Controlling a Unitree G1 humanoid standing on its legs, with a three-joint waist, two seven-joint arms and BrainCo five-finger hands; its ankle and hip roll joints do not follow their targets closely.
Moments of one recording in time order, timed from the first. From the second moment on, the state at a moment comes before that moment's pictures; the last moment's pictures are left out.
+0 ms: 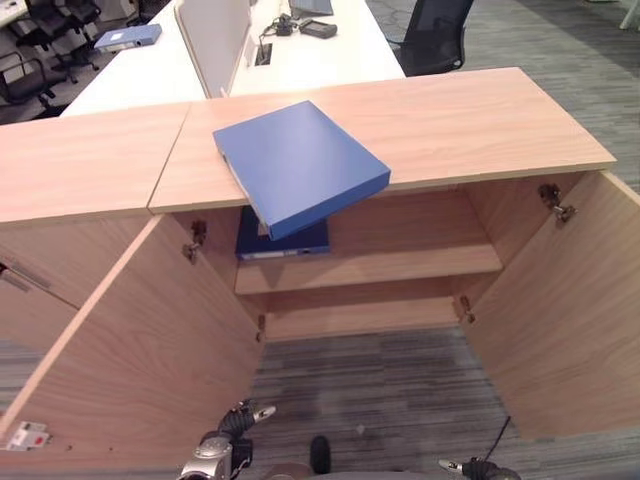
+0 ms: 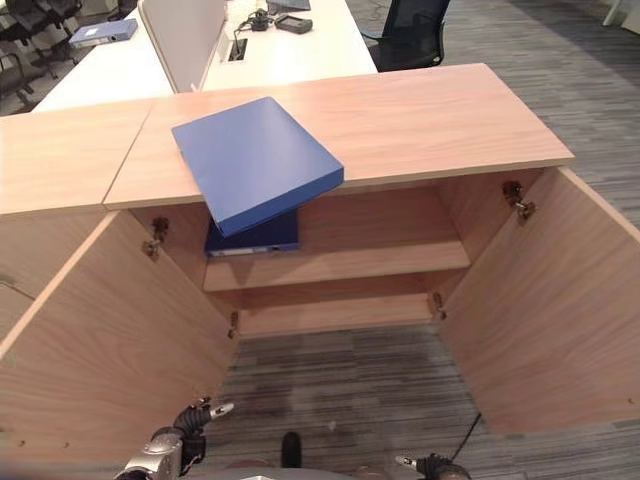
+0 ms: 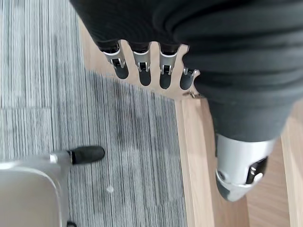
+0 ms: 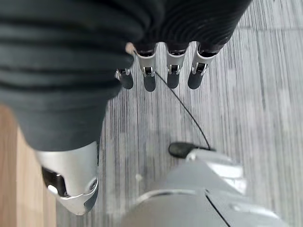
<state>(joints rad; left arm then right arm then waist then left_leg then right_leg) -0.07 0.21 -0.21 1.13 -0.29 -0.05 0.03 -0.08 -0.28 0.15 1.37 0.18 0.05 -0.06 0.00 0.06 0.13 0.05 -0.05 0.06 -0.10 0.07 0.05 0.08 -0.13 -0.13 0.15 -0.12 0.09</state>
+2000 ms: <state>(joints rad) 0.03 0.55 -0.13 -0.16 0.49 -0.10 0.52 0.07 -0.23 0.29 1.19 -0.02 0.06 -0.29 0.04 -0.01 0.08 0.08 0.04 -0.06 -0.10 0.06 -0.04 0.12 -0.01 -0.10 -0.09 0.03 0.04</state>
